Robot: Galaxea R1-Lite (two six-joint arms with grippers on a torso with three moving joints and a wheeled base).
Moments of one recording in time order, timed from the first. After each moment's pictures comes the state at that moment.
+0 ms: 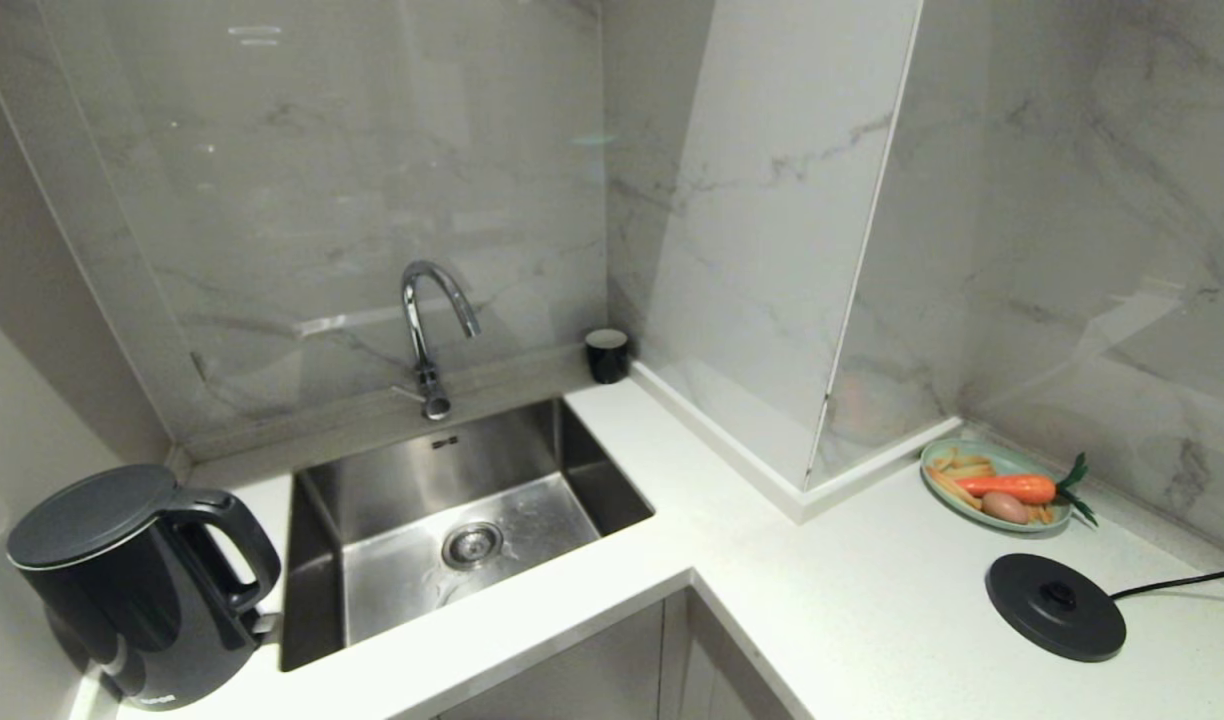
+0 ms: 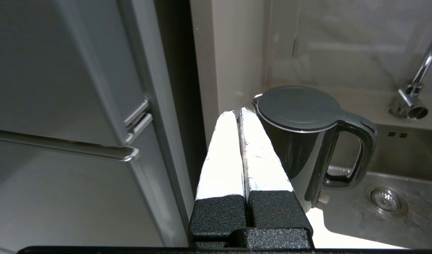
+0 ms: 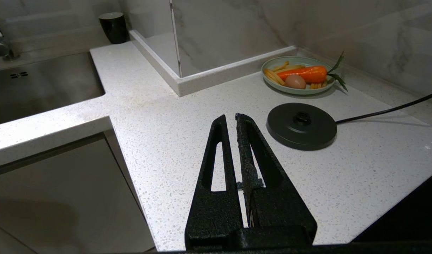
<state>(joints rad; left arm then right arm) -0.03 0.44 -0.25 -0.27 0.74 0.12 0.00 0.00 0.00 0.00 0.00 -0.01</state>
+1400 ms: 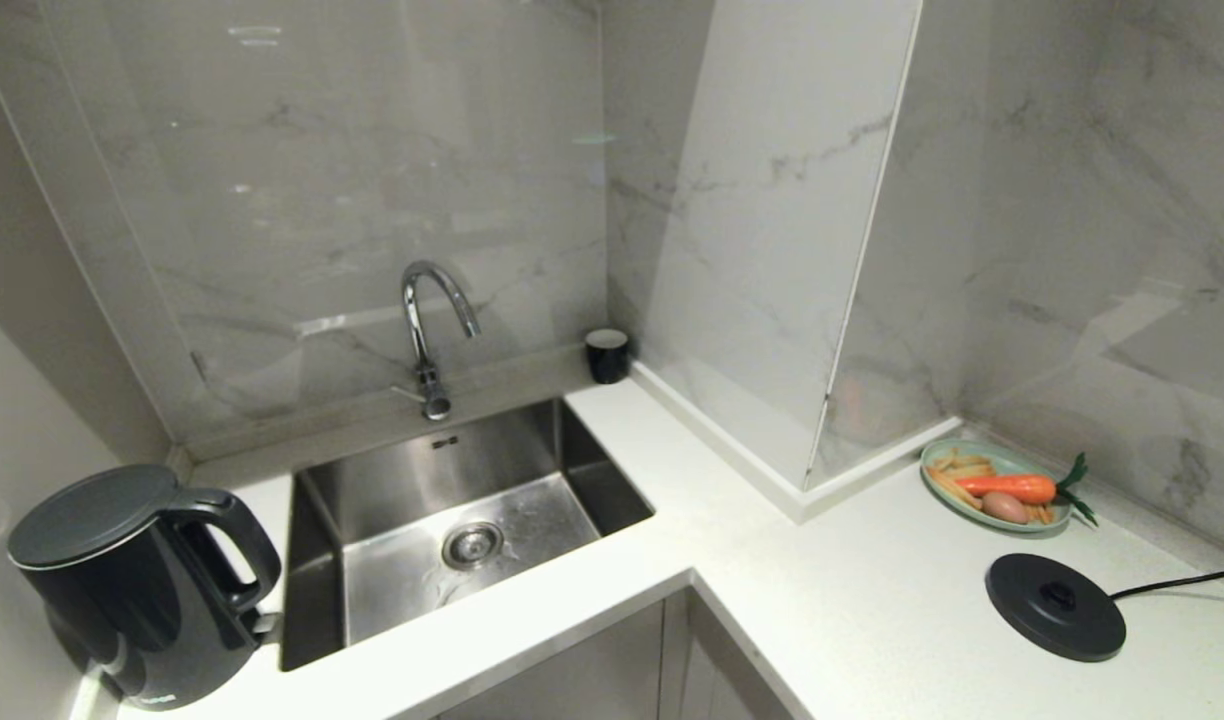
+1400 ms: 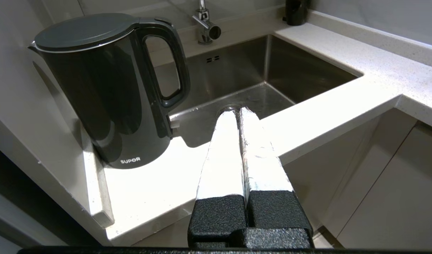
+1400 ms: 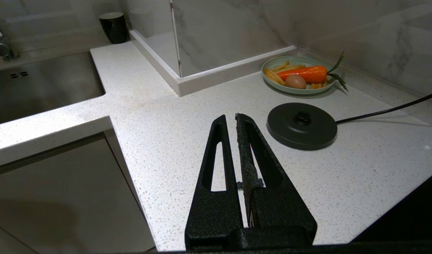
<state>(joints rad) 0.00 0.00 -0.02 0.04 -0.02 0.07 0.00 0.00 0.00 0.00 0.00 -0.01</state>
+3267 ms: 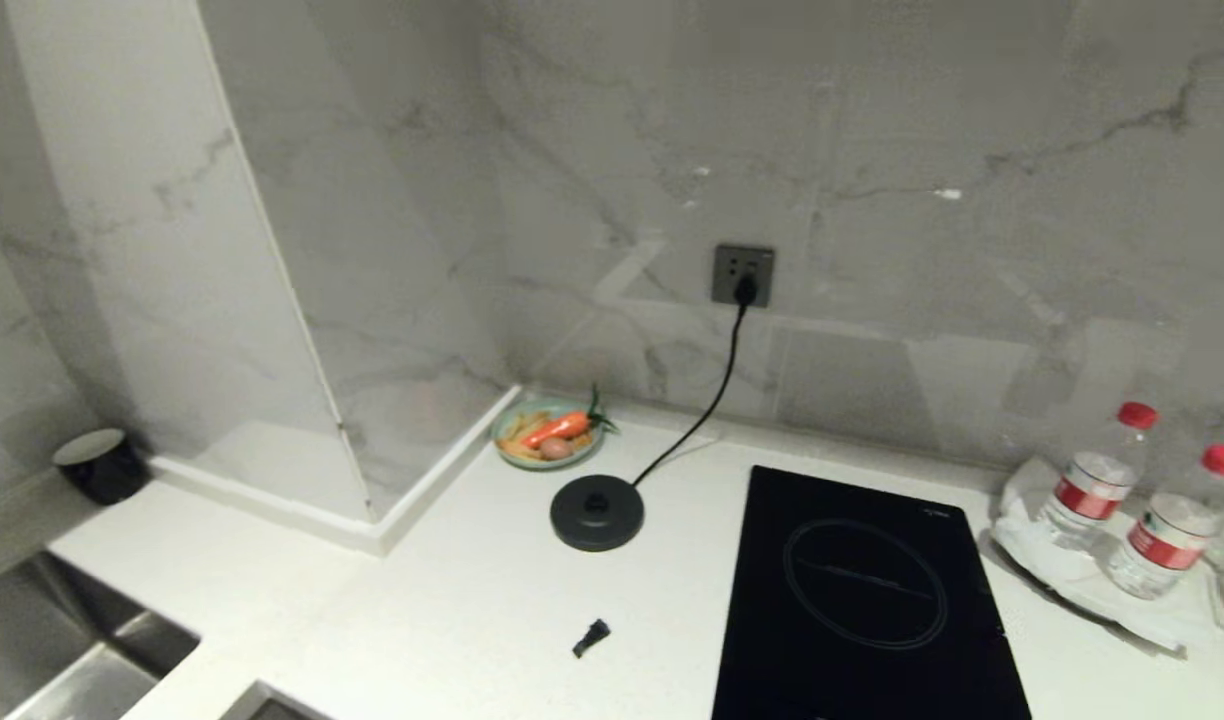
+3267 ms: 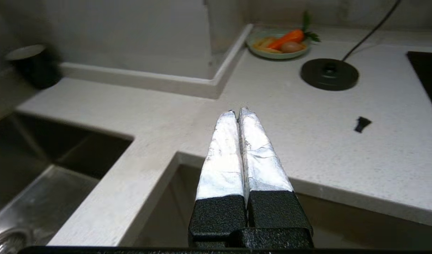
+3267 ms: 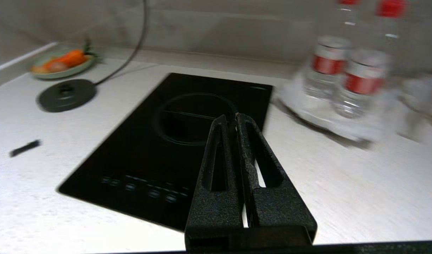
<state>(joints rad) 0.00 0.00 -0.02 0.04 -0.02 0.07 0.00 0.00 0.00 0.00 0.00 -0.01</state>
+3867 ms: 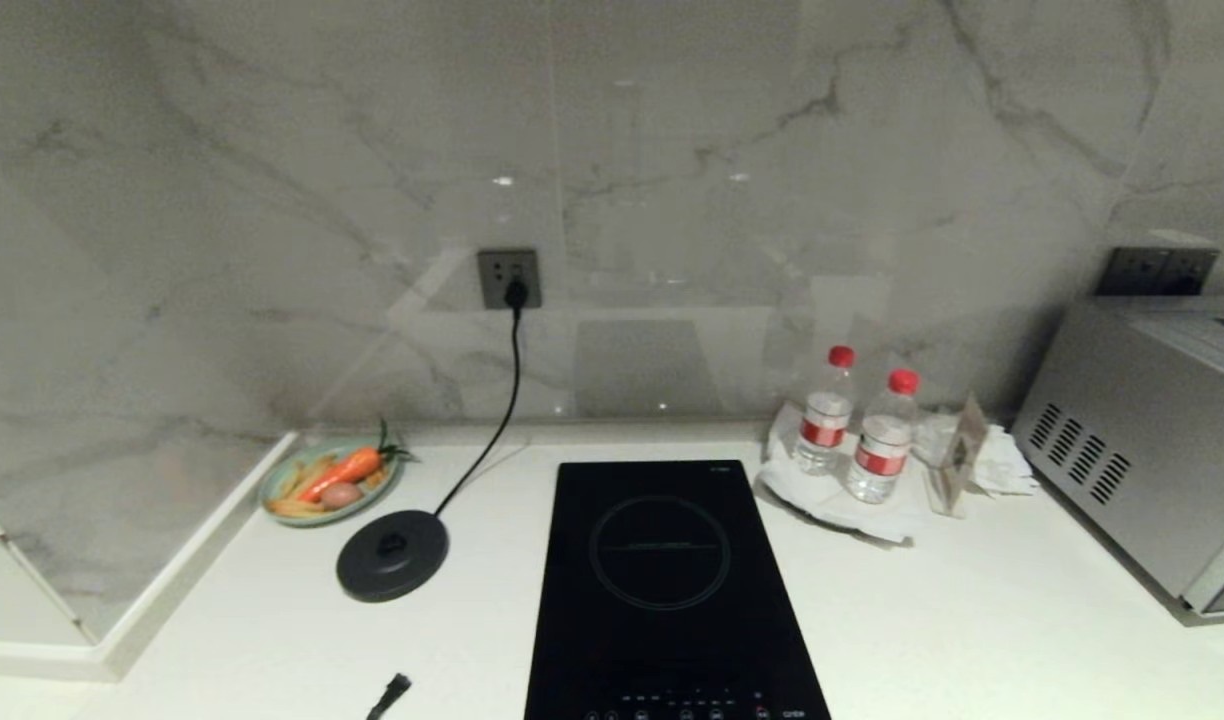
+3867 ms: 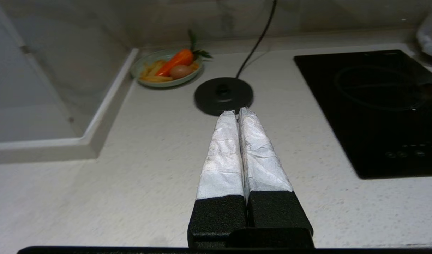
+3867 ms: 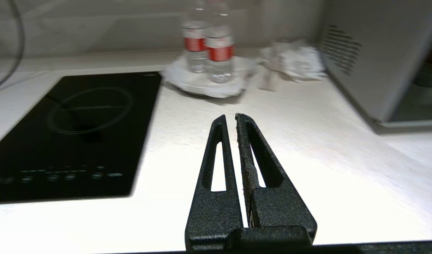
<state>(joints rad) 0.00 0.00 -0.02 0.04 -0.02 0.07 0.00 0.00 0.00 0.00 0.00 -0.01</state>
